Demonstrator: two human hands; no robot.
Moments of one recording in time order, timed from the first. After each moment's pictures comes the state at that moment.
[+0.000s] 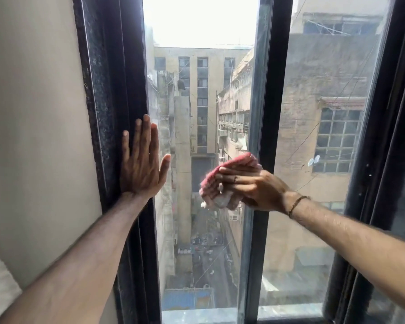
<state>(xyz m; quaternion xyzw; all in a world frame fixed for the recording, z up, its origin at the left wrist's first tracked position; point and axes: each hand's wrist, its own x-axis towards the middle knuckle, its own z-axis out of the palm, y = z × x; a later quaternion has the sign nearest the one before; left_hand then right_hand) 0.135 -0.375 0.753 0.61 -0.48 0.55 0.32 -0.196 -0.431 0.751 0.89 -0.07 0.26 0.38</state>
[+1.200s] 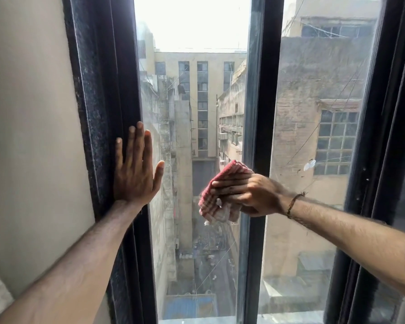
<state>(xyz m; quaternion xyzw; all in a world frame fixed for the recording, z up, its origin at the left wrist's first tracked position) 0.136 -0.372 0.751 0.61 -0.48 0.55 0.32 -0.206 -0.451 0.755 0.91 0.00 0.17 0.38</state>
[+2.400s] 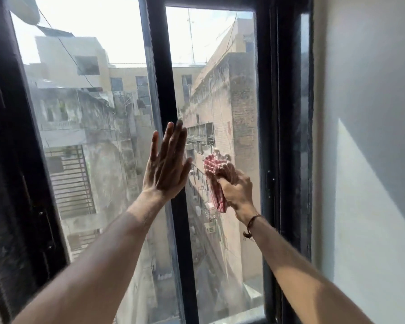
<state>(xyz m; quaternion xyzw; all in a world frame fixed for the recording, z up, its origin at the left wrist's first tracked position) -0.115 -0.430 0.813 0.42 -0.66 0.50 0.38 -0.315 -0.436 0.753 0.54 -0.41 0.69 -0.26</state>
